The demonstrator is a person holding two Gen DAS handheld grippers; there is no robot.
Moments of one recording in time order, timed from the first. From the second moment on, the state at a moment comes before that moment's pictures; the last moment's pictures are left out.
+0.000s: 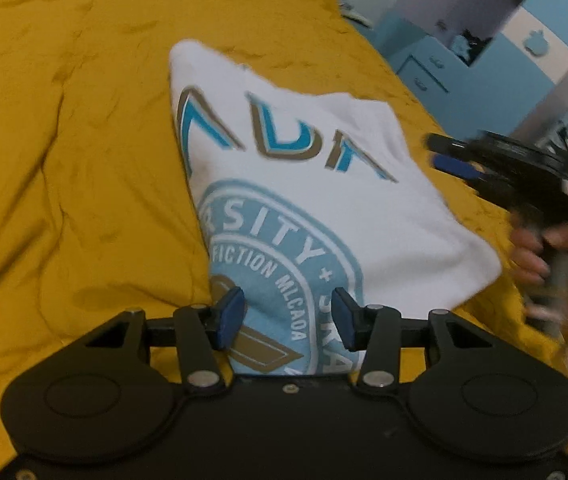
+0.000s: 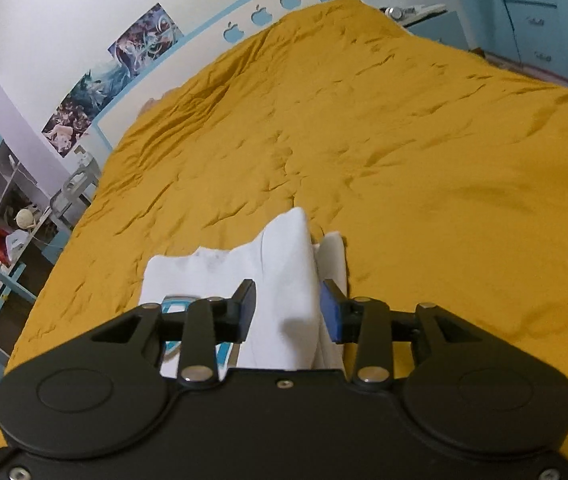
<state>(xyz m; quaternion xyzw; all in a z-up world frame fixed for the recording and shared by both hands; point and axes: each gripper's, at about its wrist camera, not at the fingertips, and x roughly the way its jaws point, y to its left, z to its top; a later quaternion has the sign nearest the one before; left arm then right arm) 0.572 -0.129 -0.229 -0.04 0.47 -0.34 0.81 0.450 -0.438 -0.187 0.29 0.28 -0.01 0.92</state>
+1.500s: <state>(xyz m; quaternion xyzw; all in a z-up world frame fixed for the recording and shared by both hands) 0.710 -0.104 -0.240 -0.18 0.46 -0.26 0.83 0.427 -0.450 -0.184 0.22 0.32 0.03 0.92</state>
